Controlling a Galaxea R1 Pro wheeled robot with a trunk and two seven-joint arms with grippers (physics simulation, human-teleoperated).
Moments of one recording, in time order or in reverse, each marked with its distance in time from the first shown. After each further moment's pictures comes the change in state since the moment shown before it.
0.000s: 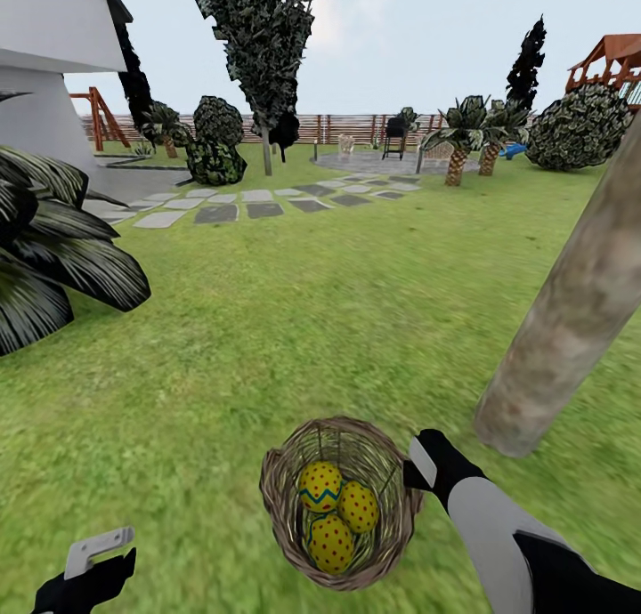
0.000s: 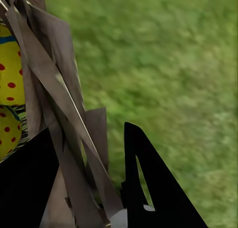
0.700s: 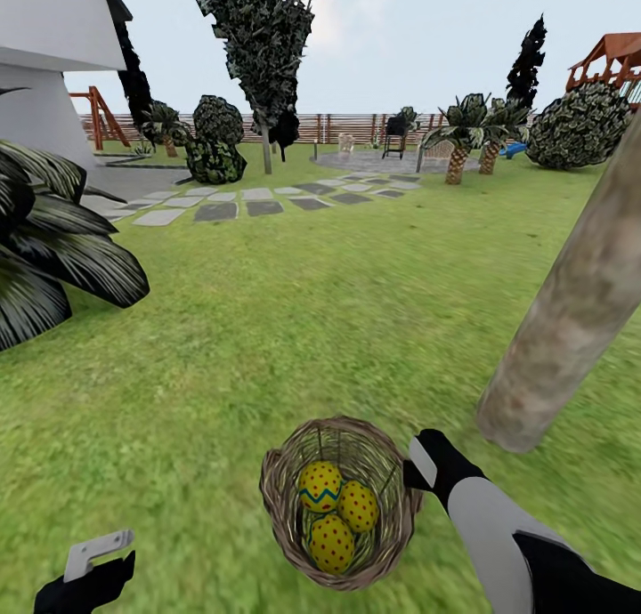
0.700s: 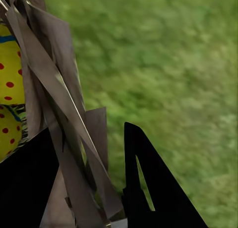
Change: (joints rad) left arm -0.002 0.004 0.000 0.022 -0.001 -0.014 0.001; right arm 0.000 0.000 0.000 0.000 0.000 -0.002 0.000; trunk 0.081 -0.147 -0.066
